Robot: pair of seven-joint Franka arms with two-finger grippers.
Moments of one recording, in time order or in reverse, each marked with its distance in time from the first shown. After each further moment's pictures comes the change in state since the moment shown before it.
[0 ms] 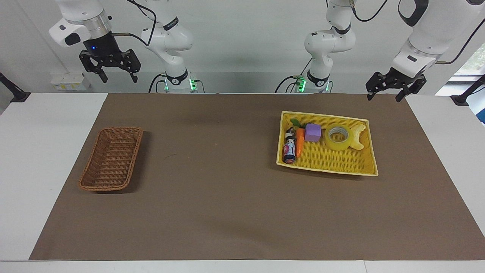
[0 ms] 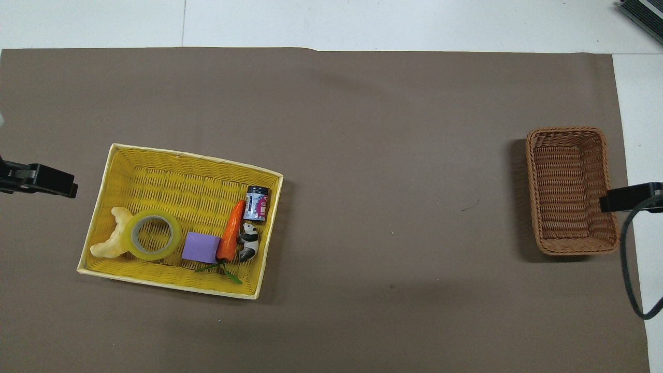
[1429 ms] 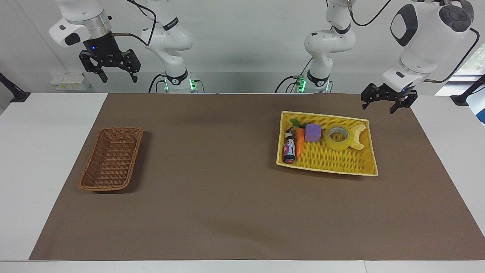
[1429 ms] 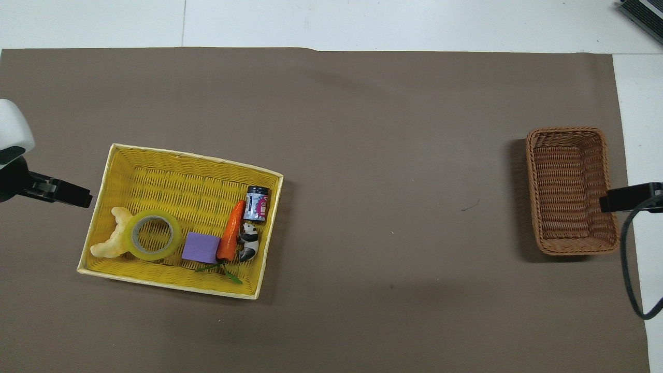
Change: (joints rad) left arm 0.003 -0.015 0.010 -0.194 0.000 0.158 0.164; right arm 0.000 0.000 0.000 0.000 0.000 0.000 0.000
